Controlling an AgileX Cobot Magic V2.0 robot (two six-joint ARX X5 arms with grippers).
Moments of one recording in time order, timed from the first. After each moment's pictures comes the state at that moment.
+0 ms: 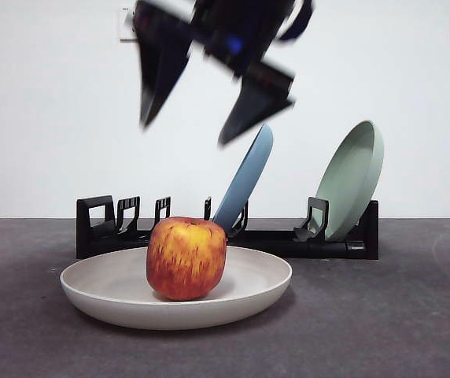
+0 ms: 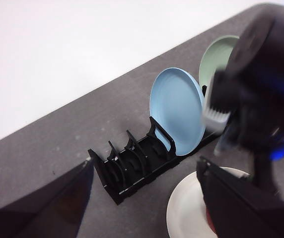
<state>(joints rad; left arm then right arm) -1.02 0.90 1.22 -0.76 -0.65 0.00 0.81 1.63 1.37 -0.61 -0.05 0.03</state>
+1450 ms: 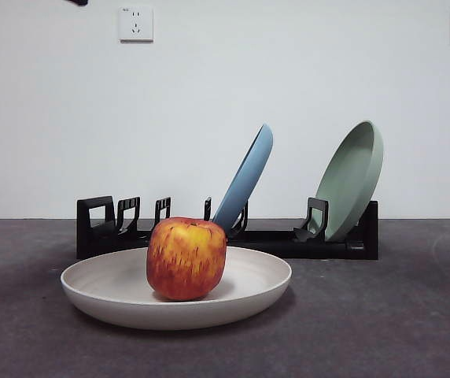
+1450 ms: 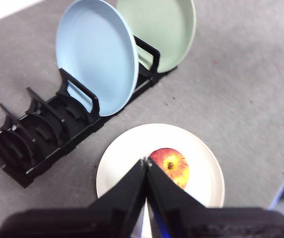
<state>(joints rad) -0.48 0.95 1.01 -0.64 0.23 0.14 0.52 1.00 1.14 -0.77 -0.27 -0.04</state>
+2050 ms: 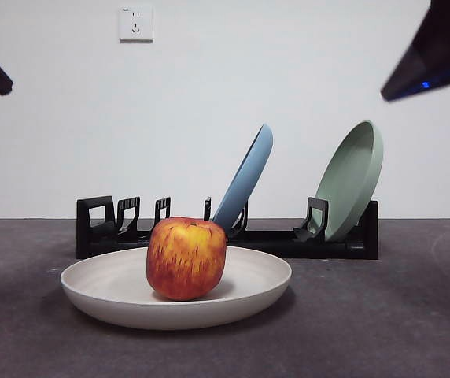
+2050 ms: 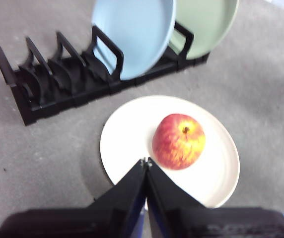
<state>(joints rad) -0.48 0.54 0.50 -0.38 0.12 -0.09 0.53 0.75 0.60 -0.42 -0.20 0.12</state>
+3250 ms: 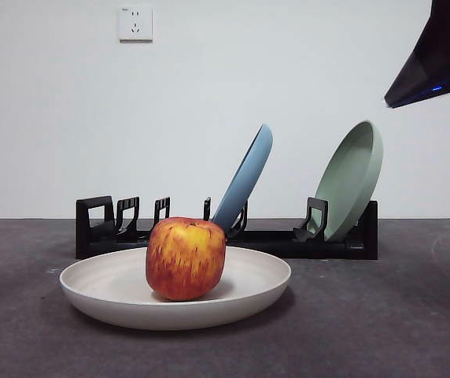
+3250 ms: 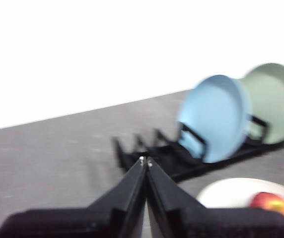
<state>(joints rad) -0.17 0.19 0.45 -0.34 0.11 0.07 0.53 0.76 0.60 -0.40 -0.18 0.12</state>
